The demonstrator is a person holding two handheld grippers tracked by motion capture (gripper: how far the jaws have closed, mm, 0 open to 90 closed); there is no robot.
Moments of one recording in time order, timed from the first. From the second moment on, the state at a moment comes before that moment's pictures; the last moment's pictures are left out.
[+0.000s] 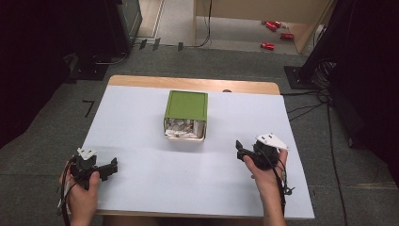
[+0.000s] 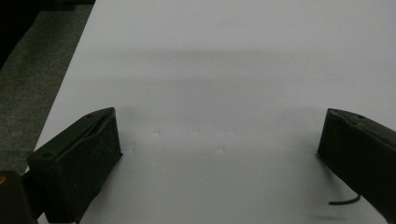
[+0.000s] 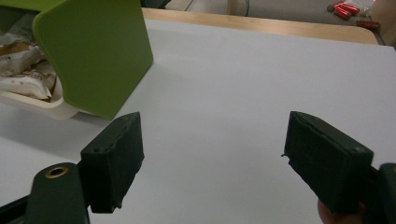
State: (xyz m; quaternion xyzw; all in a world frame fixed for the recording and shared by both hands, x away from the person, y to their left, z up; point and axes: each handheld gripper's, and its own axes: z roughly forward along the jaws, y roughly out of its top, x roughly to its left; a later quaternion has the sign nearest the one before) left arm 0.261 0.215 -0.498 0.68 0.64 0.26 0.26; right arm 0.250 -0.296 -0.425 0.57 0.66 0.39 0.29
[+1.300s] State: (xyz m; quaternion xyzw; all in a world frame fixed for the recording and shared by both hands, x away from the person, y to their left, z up) left arm 0.261 0.215 -0.498 0.68 0.64 0.26 0.26; right arm 0.271 -0.235 -0.429 0.55 0.68 0.42 0.25
